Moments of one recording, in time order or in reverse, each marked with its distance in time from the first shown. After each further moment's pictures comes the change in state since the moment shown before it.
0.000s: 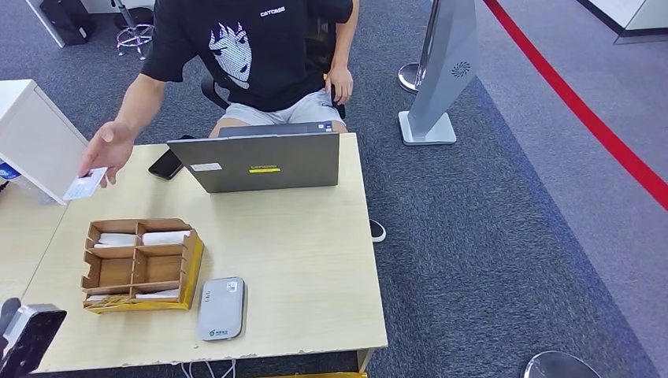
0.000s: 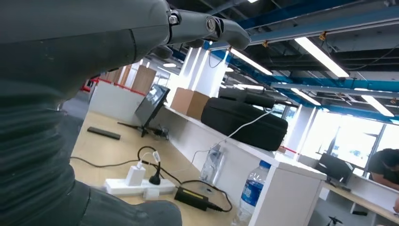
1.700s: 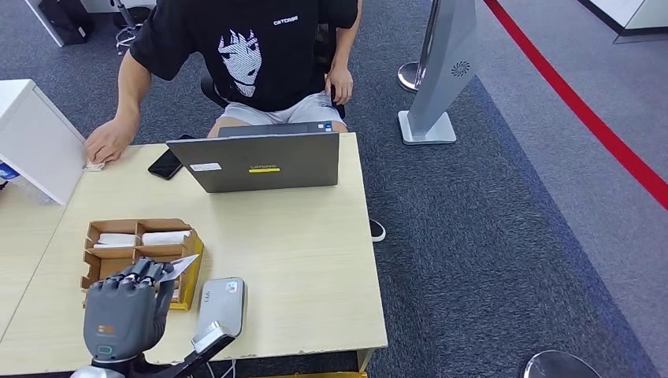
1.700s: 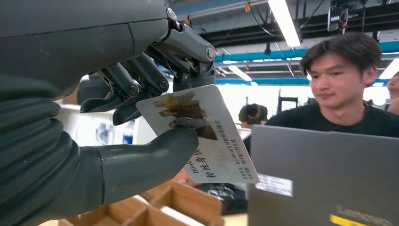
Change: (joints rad) left arm 0.186 0.040 -0.679 0.047 -0.288 0.140 0.149; right arm -0.007 0.003 -0.011 0.001 -0.028 0.007 -0.051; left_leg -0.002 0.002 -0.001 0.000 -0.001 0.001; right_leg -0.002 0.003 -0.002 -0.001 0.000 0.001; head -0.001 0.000
